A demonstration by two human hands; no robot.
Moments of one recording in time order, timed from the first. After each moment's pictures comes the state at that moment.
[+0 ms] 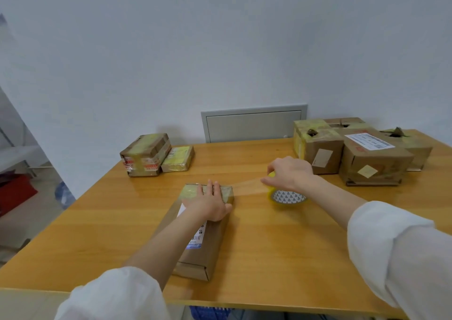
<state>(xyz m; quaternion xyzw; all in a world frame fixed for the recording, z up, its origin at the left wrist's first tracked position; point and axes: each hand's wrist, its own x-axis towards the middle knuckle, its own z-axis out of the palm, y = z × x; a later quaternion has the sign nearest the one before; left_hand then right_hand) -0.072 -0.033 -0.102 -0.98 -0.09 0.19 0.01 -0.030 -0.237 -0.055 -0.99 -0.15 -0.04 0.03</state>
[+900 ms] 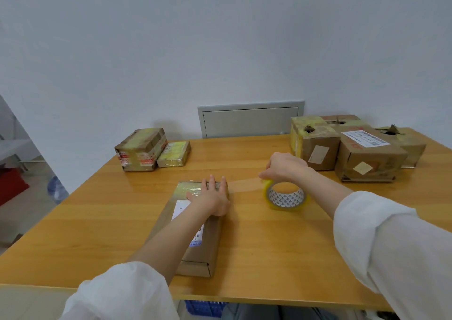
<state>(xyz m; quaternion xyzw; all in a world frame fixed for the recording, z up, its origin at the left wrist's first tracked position) -0.070 -0.050 -0.104 -0.98 -0.07 0.18 -0.01 -0.012 -0.232 -0.058 -0.99 -0.08 0.05 0.12</state>
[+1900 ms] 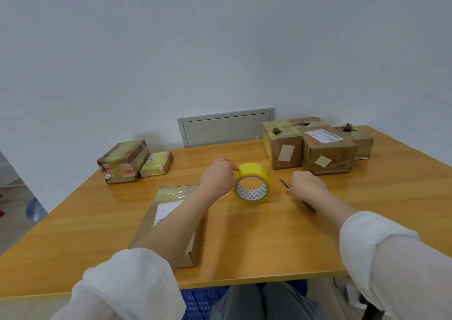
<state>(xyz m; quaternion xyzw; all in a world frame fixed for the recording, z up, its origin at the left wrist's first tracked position) -0.079 -0.121 -0.059 -0.98 0.08 -0.11 -0.12 -0.070 -0.329 -0.090 -0.99 0.08 0.05 0.11</state>
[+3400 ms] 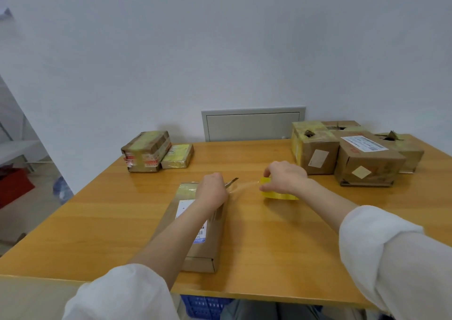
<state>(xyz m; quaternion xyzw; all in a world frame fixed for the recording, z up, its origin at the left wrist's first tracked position) -0.074 -0.052 -0.089 -0.98 -0.11 -0.05 -0.16 -0.051 -0.231 -0.052 -0.99 -0.11 0.02 0.07</state>
